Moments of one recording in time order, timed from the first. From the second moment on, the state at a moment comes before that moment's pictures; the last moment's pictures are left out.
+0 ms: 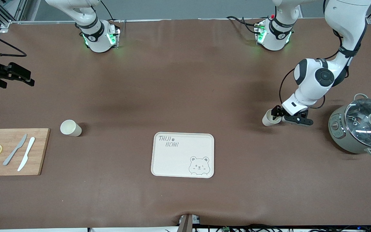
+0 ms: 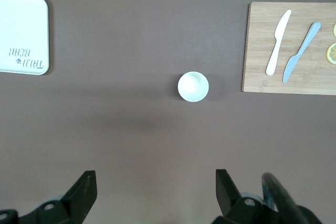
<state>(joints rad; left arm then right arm) 0.19 0.27 -0.27 -2.42 0.10 2.84 0.09 -0.01 -0.02 -0.03 -1.59 0.04 1.51 -0.09</state>
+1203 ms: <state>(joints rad) 0.16 0.27 -0.27 -2.42 0.10 2.85 0.05 -0.03 0.07 -0.04 -1.59 0.04 1.51 -0.09</state>
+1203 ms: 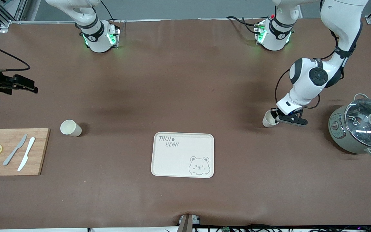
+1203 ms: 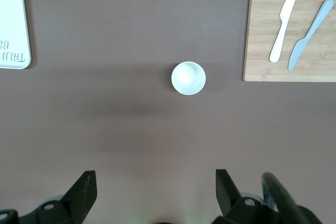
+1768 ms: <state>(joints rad) 0.16 0.27 -0.27 -2.36 0.10 2.82 0.04 -0.03 0.12 -0.04 -1.59 0.04 1.51 -0.09</state>
